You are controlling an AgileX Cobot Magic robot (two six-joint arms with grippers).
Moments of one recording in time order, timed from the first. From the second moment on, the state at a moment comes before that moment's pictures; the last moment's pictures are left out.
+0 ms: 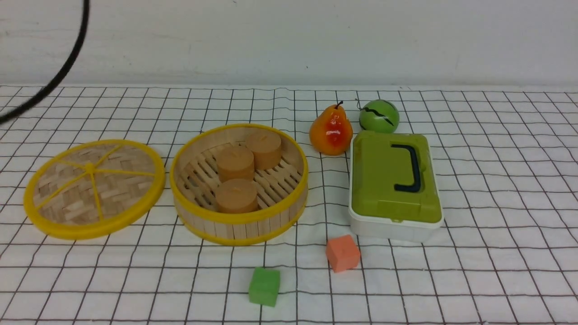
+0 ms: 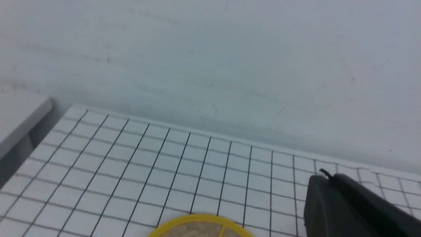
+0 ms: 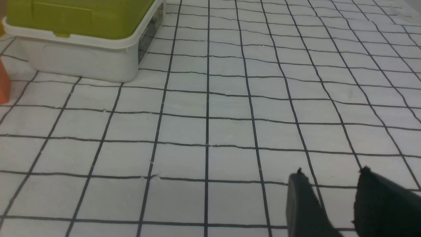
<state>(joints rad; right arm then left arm) -0.02 -0.01 0.02 -0.06 0.39 0.04 0.00 1.06 -1.07 0.31 0.25 -0.46</state>
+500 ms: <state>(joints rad) -0.02 -0.01 0.02 -0.06 0.39 0.04 0.00 0.38 -0.42 0.03 0.18 -0.49</state>
